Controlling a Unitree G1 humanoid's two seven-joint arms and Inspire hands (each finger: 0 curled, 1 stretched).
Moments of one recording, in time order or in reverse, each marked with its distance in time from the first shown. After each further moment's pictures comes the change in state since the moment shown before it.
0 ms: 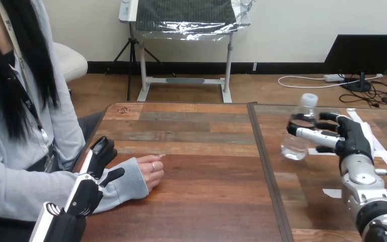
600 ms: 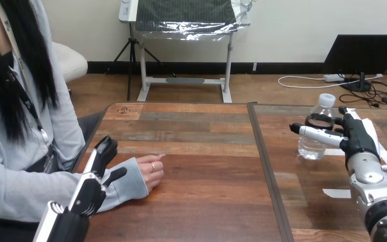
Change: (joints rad) left arm -0.002 -0.010 -0.004 0.002 0.001 0.024 -0.004; right arm 0.001 -0.034 0.039 0.000 -0.047 0.003 0.027
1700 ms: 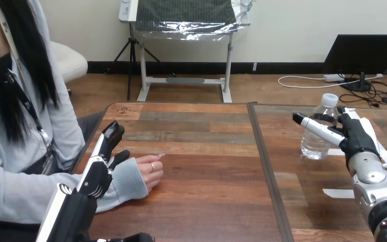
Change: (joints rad) left arm -0.102 -0.001 -0.008 0.022 -0.005 0.057 -0.016; right arm 0.001 -0.022 0.040 0.000 -0.037 -0.002 0.039
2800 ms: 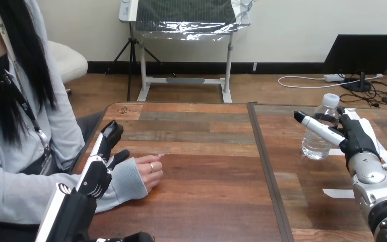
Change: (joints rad) left arm -0.001 -0.001 0.000 -0.002 -0.004 0.003 0.000; right arm 0.000 0.001 0.000 0.000 -0.007 0.008 -0.002
